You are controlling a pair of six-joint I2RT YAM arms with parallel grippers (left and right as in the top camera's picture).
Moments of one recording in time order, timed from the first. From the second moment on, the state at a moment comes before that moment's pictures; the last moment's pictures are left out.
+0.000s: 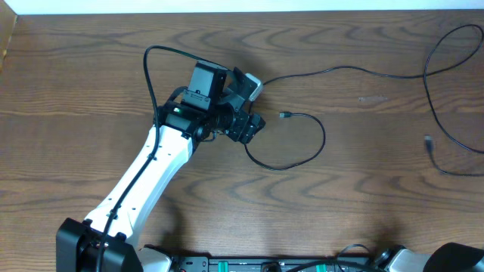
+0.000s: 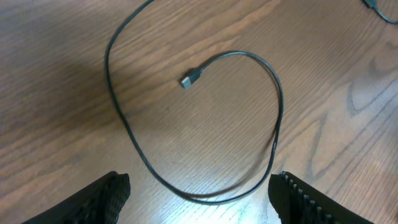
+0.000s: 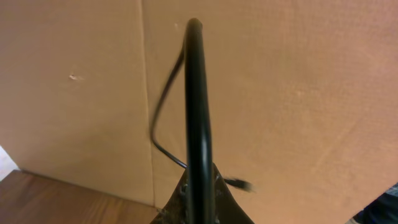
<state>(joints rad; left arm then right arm) -0.39 1.51 1.19 -0.63 0.40 0.17 -0.69 1.47 1.69 -0.44 0.68 0.07</state>
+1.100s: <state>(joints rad) -0.45 1.51 1.19 -0.62 0.40 0.17 -0.74 1.92 1.69 -0.86 -0.29 0.13</state>
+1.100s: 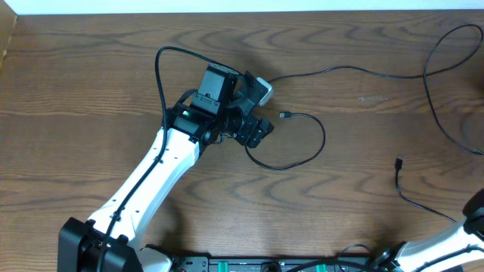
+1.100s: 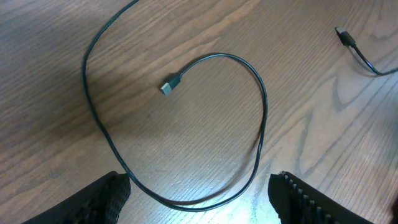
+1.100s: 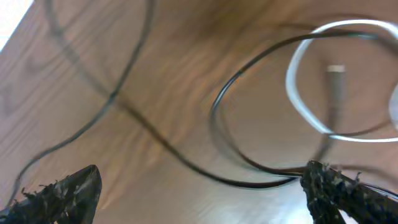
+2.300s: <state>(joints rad) -0.45 1.51 1.19 -0.56 0.40 0.14 -0.40 2.26 2.12 -0.88 -0.19 0.06</state>
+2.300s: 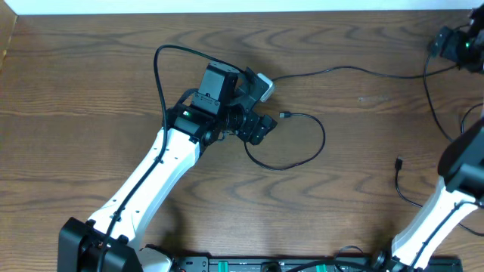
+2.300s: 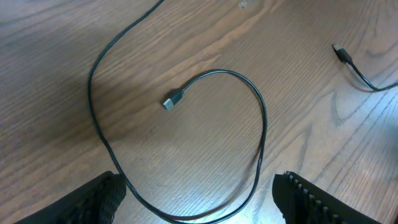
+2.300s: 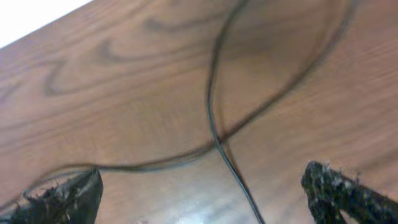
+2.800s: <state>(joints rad) -0.49 1.51 1.19 -0.55 0.40 0.13 -0.38 2.57 2.43 -1.17 -0.22 0.08</state>
